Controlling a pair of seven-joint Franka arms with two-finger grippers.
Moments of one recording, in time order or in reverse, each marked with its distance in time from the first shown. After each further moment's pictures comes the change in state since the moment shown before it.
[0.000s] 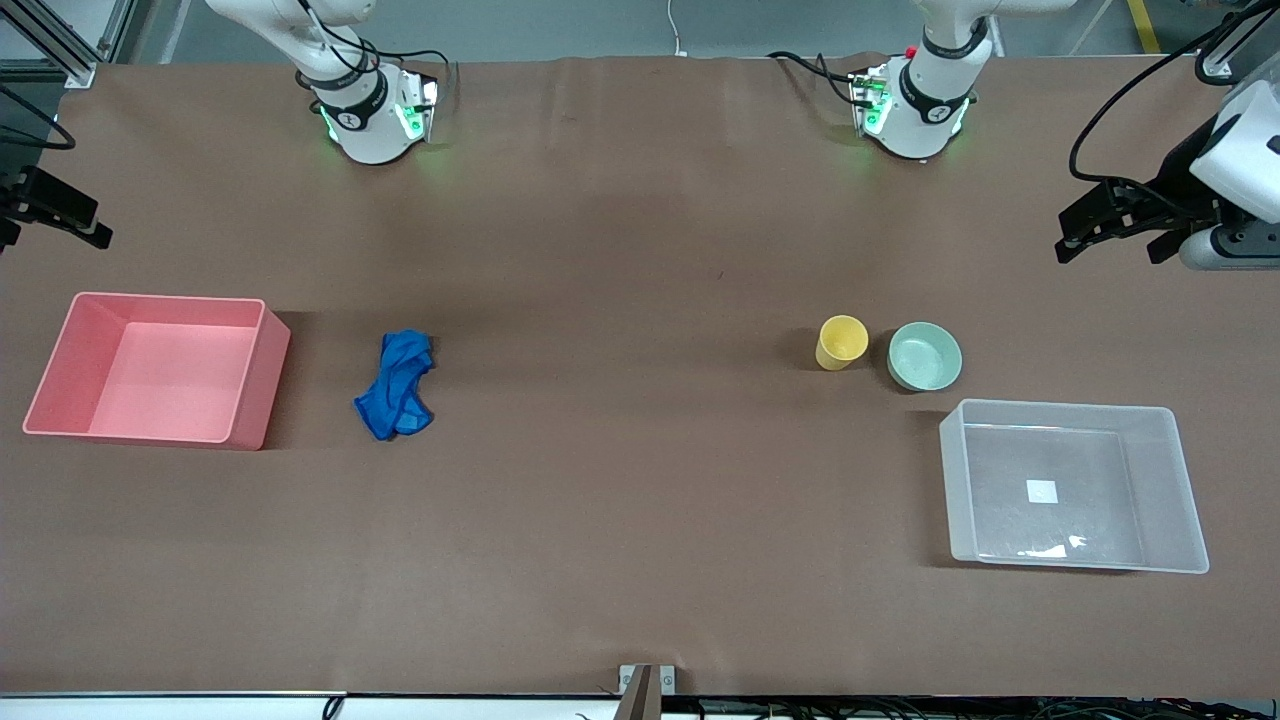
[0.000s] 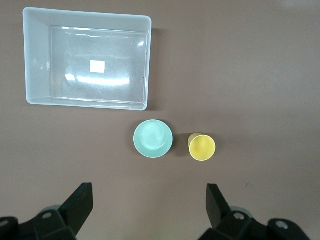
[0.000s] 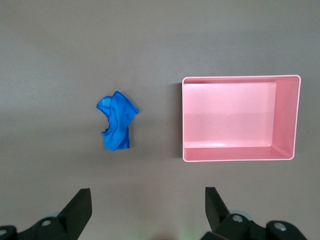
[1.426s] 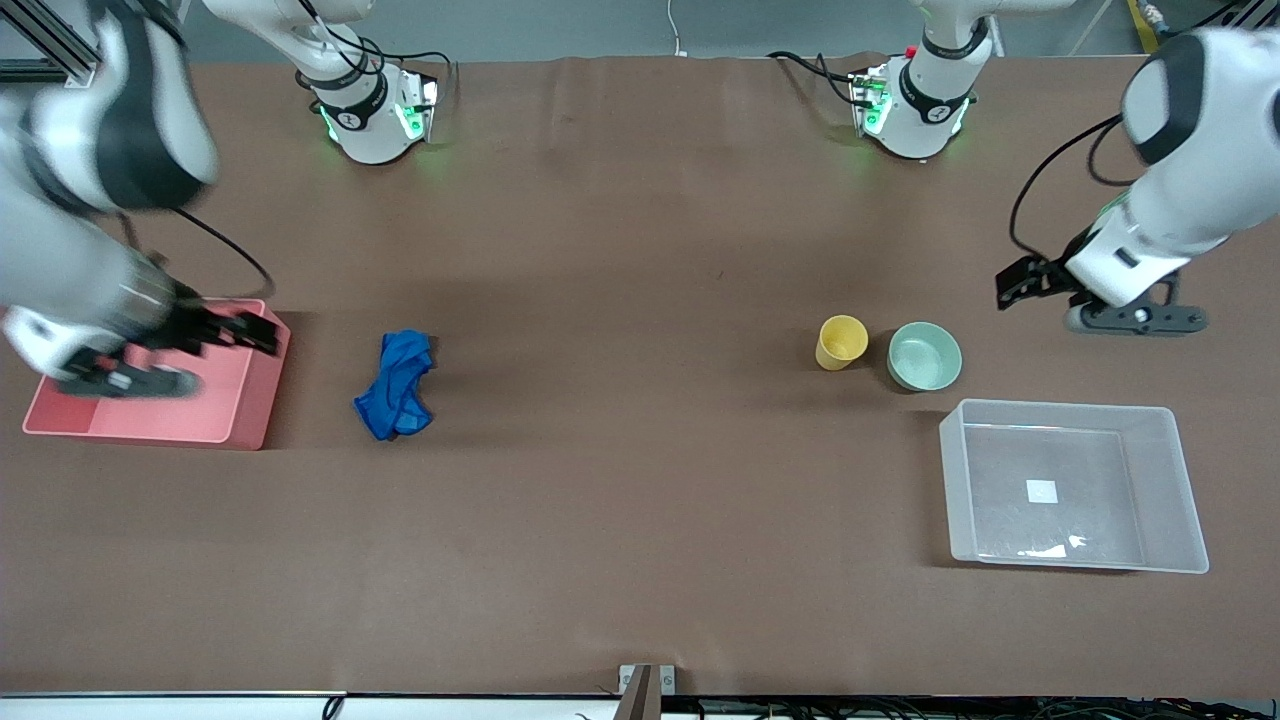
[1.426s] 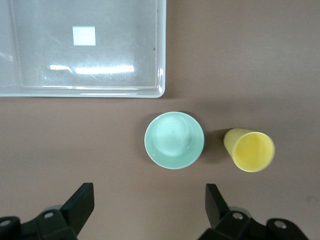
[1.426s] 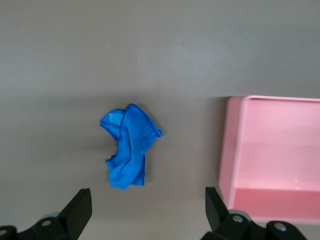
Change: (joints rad) left arm 0.039 -0.083 0.024 -0.674 0.016 0.569 0.121; right arm 0.088 0.197 0.080 -0.399 -0.031 0.541 0.095
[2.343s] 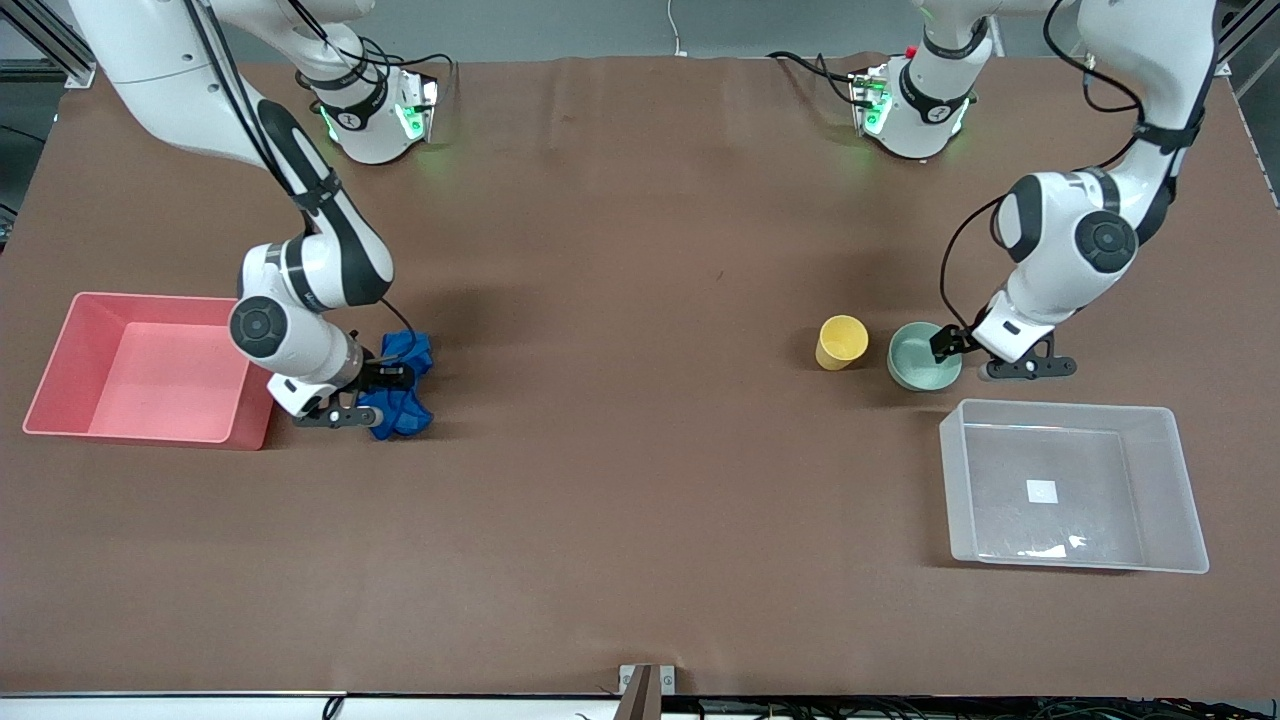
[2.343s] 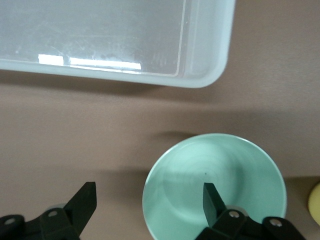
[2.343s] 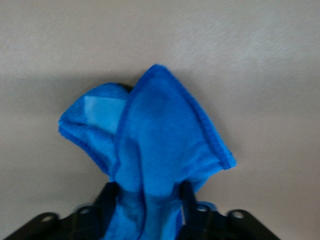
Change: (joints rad) left arm 0.003 0.329 0.019 -0.238 0.000 0.611 -0.055; right arm 0.046 0.249 0.035 -0.295 -0.004 0.515 0.063
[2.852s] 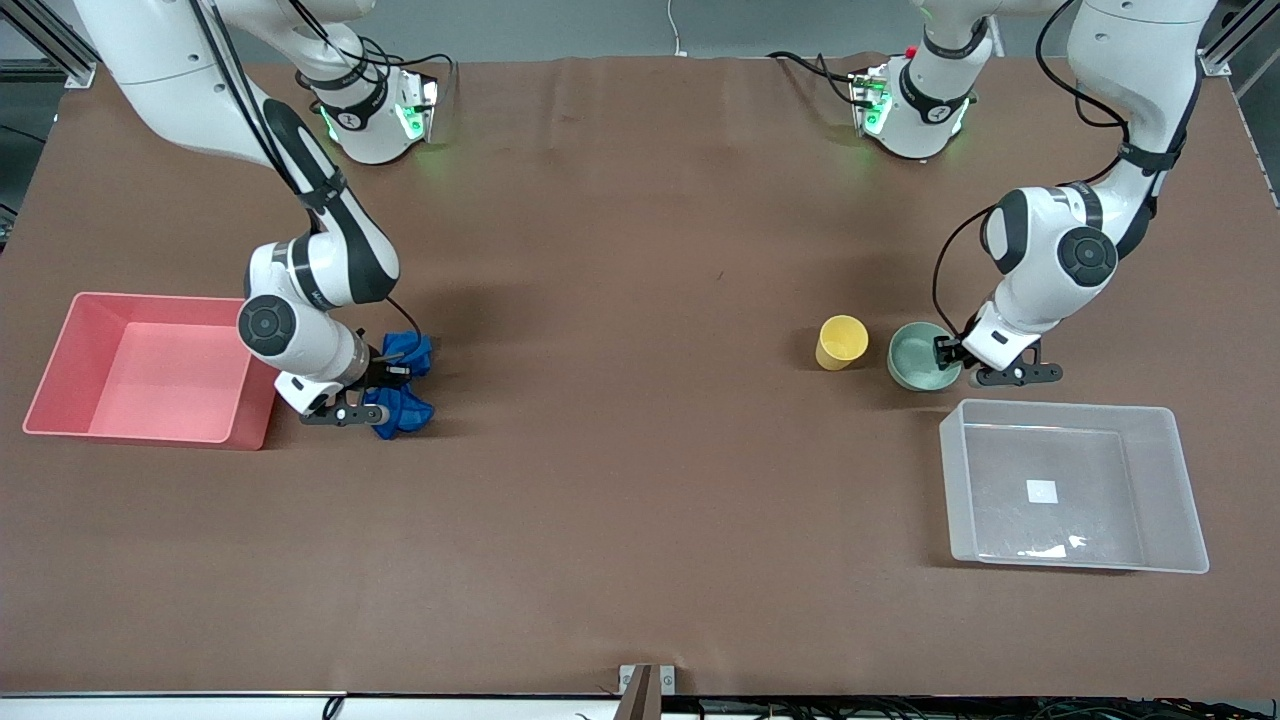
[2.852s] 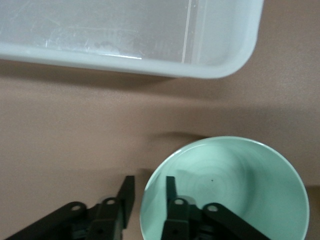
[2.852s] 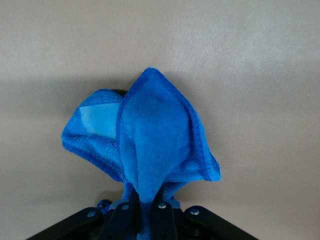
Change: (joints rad) left arm 0.000 0.030 0.000 0.005 0.000 0.016 -0.008; right arm -0.002 -0.008 0.001 0.020 0.000 -0.014 0.035
